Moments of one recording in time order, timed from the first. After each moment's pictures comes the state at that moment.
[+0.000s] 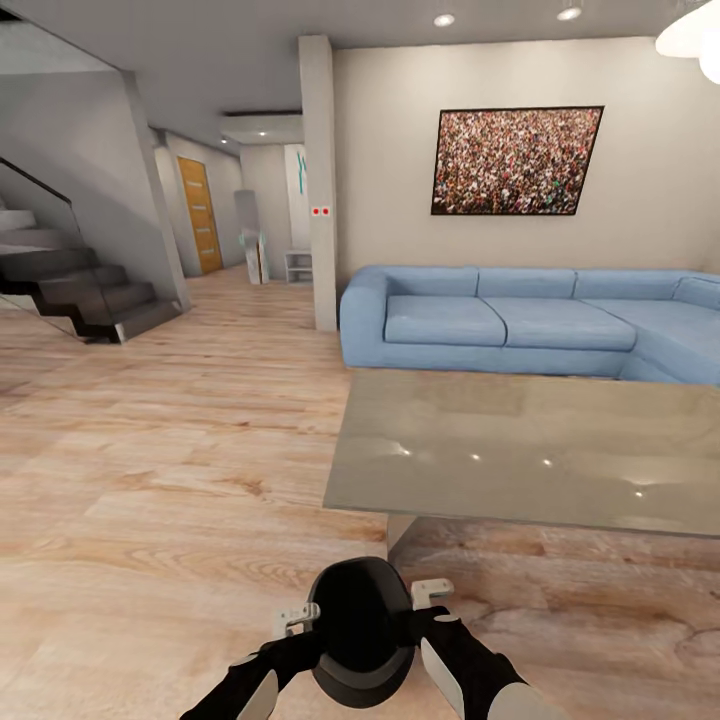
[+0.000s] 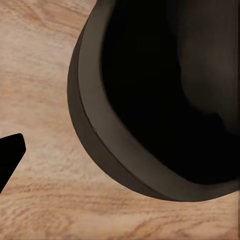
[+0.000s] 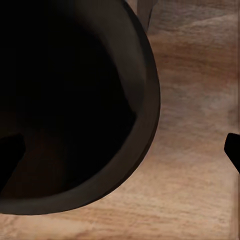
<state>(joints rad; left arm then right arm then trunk) -0.46 -0.13 -0.15 -0.40 0.36 0.11 -0.01 -0.56 0.16 0.25 -0.36 -0.16 0.22 -0.11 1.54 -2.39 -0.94</state>
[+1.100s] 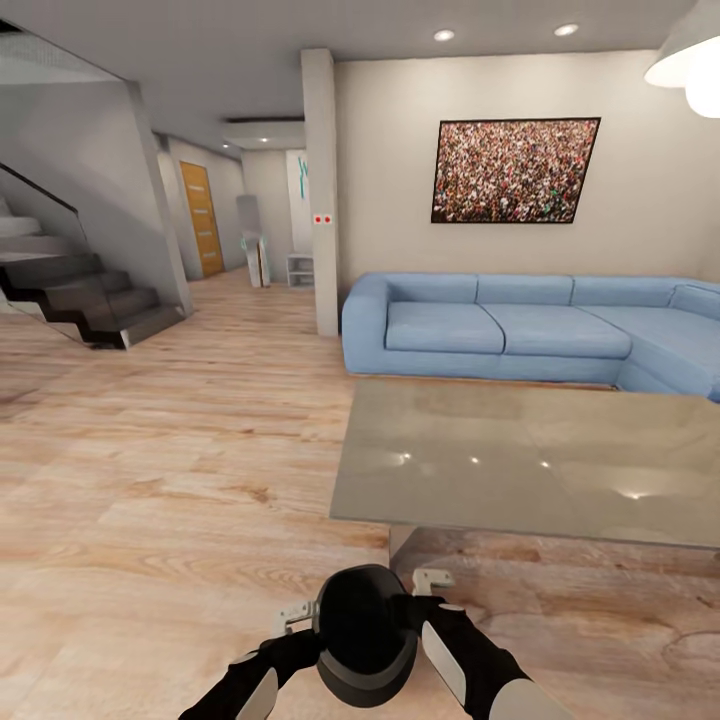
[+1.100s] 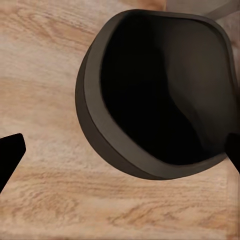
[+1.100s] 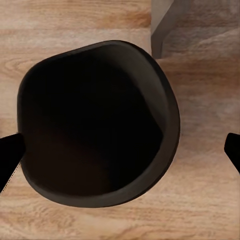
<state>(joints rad) -0.46 -0.13 -0.15 -0.41 0.35 0.11 0.00 -0.56 0.15 0.25 -0.44 -0.30 0.22 -0.10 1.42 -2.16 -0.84</state>
